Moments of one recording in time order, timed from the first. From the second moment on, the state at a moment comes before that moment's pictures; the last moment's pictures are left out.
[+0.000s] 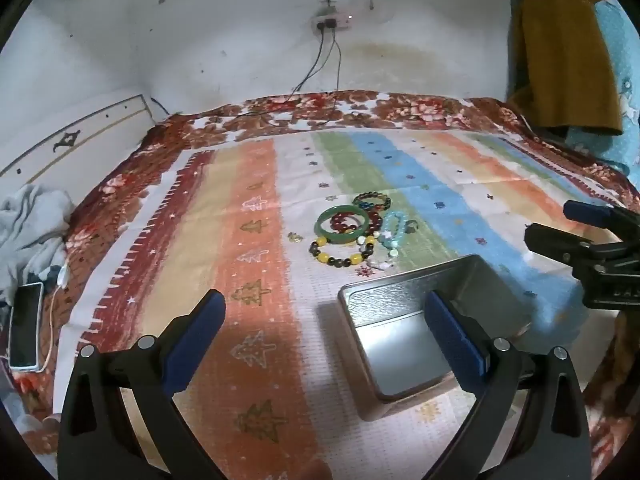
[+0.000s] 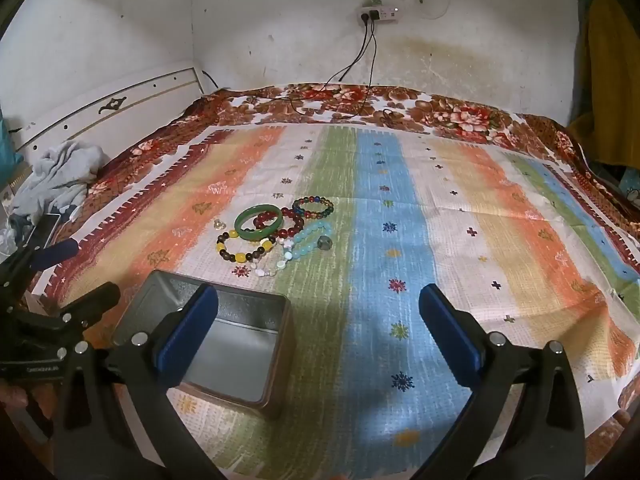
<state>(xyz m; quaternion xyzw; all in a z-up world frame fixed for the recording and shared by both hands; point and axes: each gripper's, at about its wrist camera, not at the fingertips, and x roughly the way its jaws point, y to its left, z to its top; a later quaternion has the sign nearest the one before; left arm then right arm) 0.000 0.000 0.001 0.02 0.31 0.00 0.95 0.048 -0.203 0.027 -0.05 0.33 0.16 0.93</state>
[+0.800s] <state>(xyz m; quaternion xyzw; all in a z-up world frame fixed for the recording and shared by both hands) 0.009 0.012 -0.008 0.02 0.32 0.02 0.95 0.052 -0.201 0.025 -0.05 0.33 0.16 0.93</state>
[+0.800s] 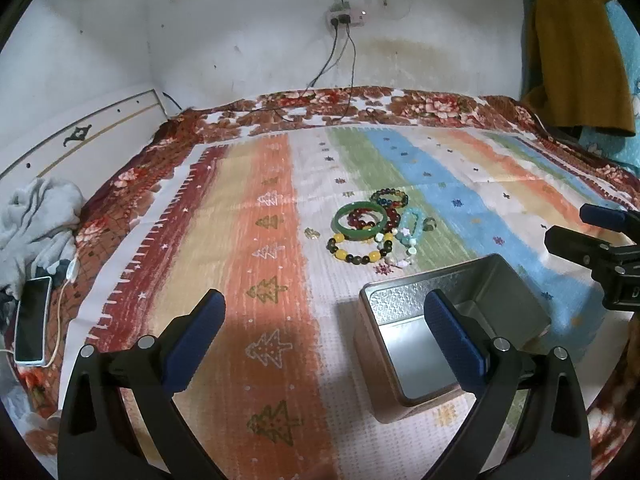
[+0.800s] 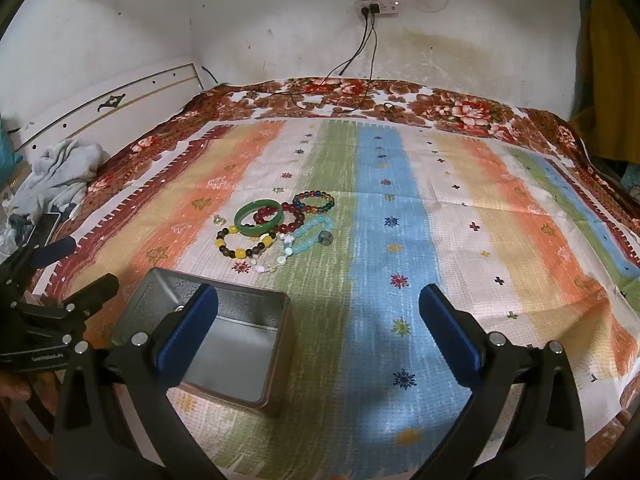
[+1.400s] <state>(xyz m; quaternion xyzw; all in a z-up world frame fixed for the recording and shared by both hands) 0.019 0.014 -0.007 0.01 0.33 0.04 0.94 0.057 -0.193 0.022 -0.08 0.33 0.17 0.92</state>
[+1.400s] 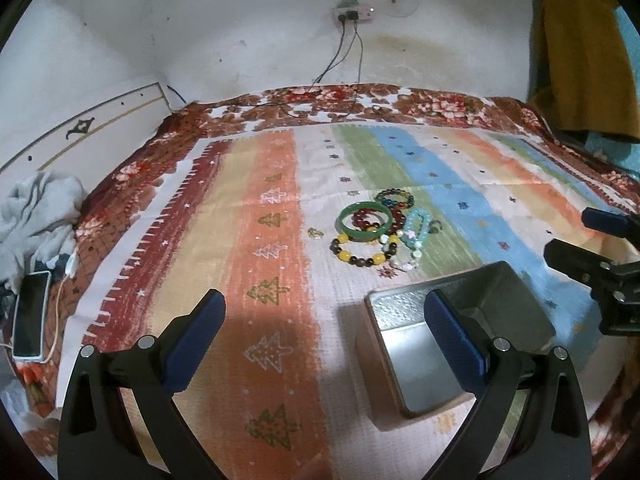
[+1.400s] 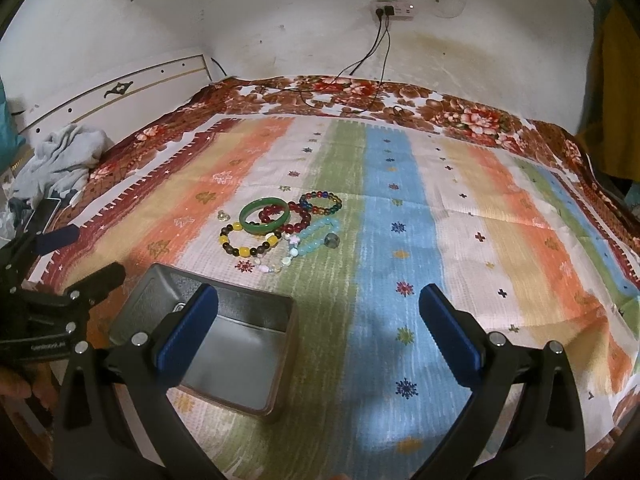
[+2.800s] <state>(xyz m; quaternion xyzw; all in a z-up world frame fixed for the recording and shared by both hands) 0.107 0.038 -0.016 0.00 0.38 0.02 0.92 0.164 -0.188 0.022 -0.08 0.40 0.16 0.90</state>
